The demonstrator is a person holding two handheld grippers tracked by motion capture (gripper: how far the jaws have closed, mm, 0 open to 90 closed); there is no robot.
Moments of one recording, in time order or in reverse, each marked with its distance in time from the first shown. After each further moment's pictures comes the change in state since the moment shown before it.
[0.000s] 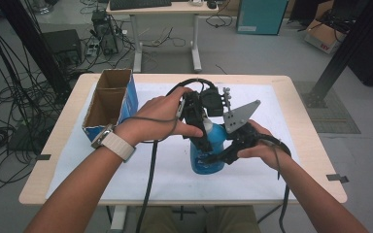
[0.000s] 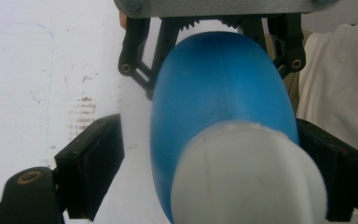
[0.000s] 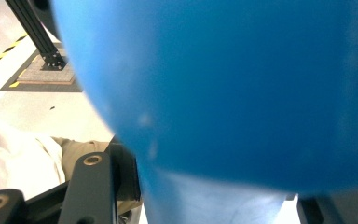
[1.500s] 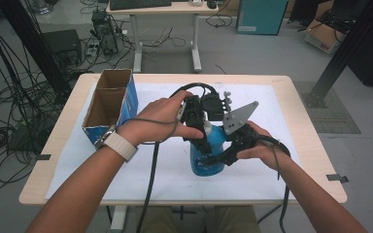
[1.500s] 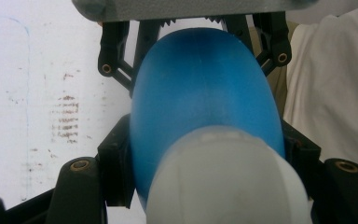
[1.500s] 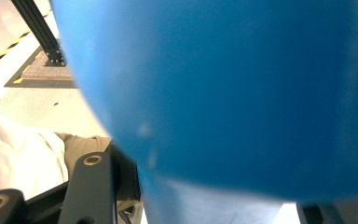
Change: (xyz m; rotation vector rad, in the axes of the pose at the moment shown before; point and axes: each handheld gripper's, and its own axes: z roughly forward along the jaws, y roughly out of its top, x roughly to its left) left arm -0.002 0.000 0.008 0.024 -0.046 0.012; right arm 0.000 -0.003 0.004 0.018 0.017 0.002
